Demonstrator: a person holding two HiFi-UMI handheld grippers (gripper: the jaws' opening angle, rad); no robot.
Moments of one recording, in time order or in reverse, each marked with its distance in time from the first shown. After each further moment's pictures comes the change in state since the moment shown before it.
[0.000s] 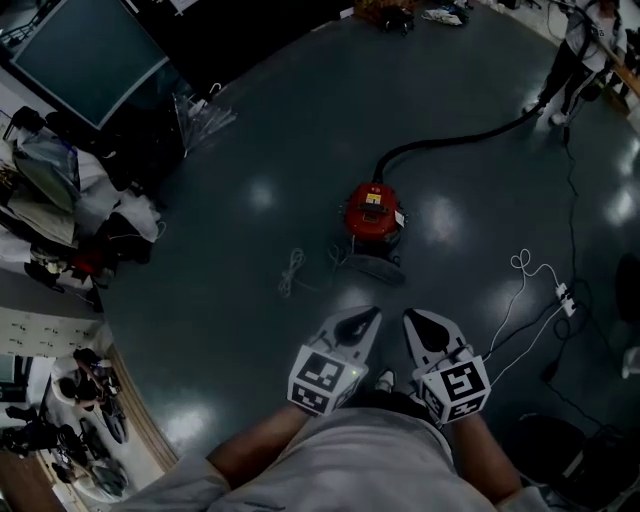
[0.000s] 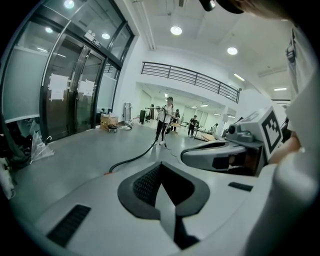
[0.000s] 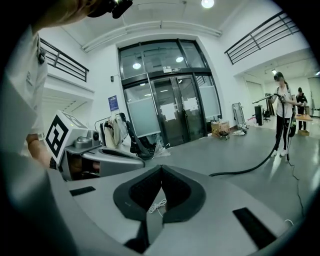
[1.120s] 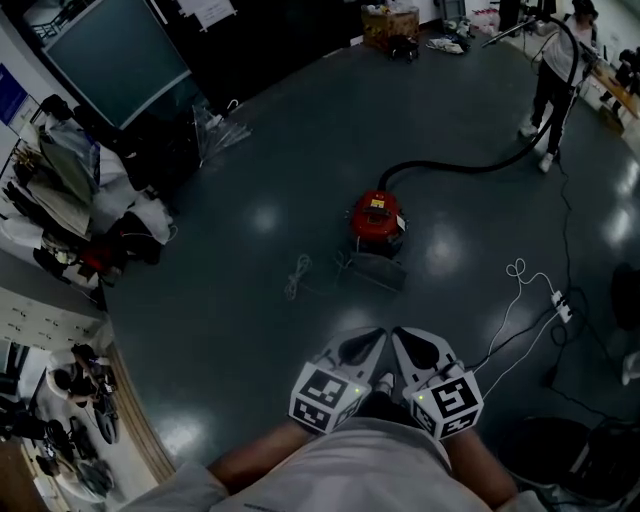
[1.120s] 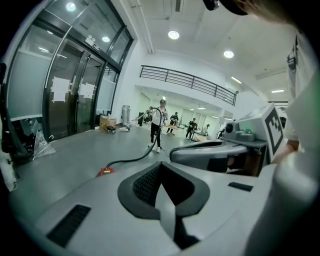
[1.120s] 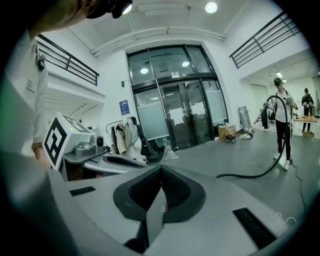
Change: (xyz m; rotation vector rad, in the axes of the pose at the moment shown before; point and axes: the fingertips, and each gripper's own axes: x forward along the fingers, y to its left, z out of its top) left arm -0.105 -0.107 -0.027 -0.007 -0.032 -0.012; right arm -0.103 0.113 -0.012 -0.026 -0.053 0.067
